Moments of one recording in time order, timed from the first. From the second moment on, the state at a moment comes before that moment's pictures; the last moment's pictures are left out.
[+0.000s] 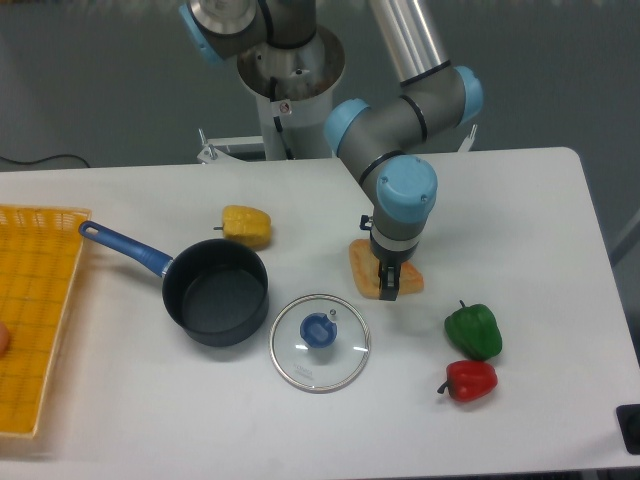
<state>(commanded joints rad) 2.60 -1.96 -1.86 -0.97 1.62 2.19</state>
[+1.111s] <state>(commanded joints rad) 2.59 -1.96 -1.81 -0.99 1.64 2.14</state>
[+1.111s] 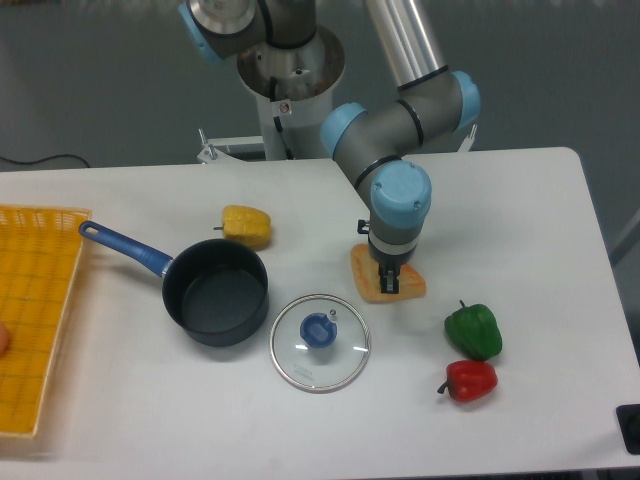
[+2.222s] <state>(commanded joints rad) 2.56 -1.86 -1.68 -1.27 1.63 1.94</state>
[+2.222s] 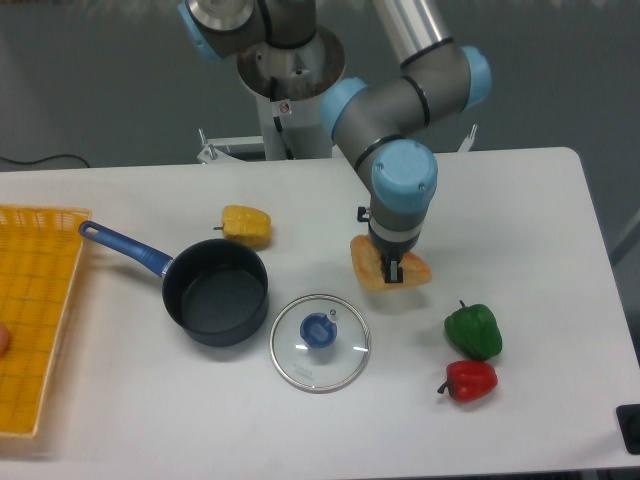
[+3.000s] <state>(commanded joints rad) 2.51 -1.82 -1.63 -1.32 1.59 1.67</state>
